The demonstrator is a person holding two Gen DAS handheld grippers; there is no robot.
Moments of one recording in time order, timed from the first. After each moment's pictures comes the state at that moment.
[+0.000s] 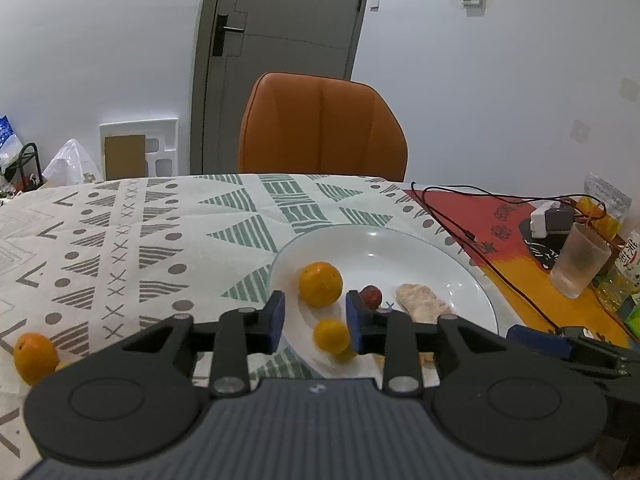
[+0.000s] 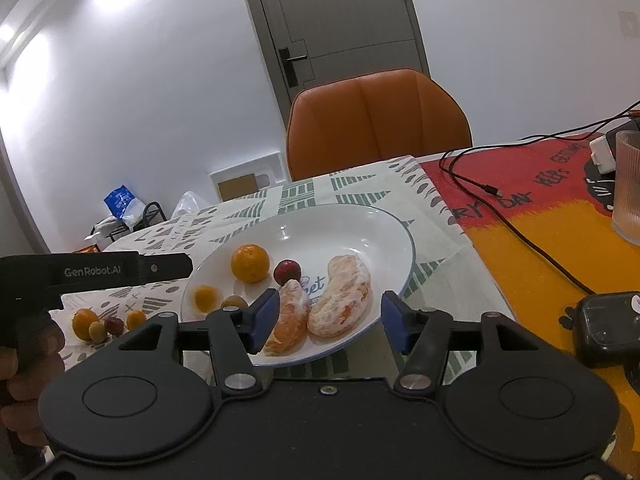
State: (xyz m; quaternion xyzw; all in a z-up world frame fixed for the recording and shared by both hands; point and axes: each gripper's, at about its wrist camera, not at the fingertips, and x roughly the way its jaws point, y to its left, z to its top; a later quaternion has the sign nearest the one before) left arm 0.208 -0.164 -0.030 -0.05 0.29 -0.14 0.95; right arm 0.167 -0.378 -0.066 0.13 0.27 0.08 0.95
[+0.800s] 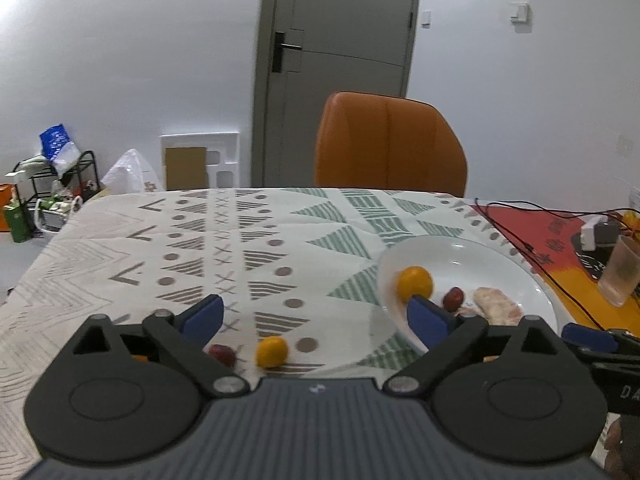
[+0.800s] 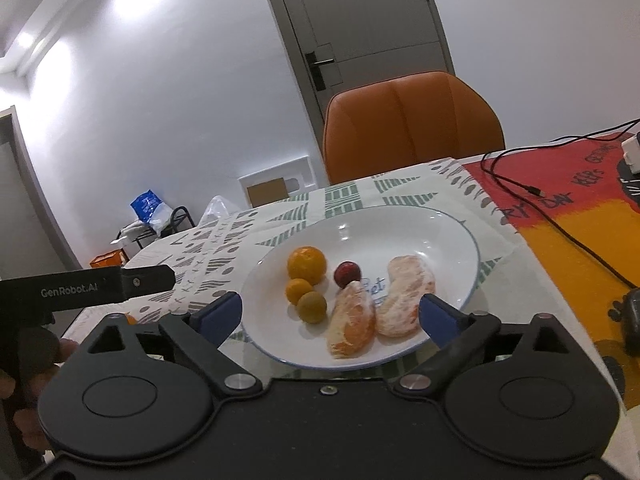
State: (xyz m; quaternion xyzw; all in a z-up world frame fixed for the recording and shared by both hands) left arm 0.183 -0.106 -0.018 -0.04 0.27 -0.05 0.96; right arm 0.164 -0.347 -0.058 0.14 0.26 0.12 0.95
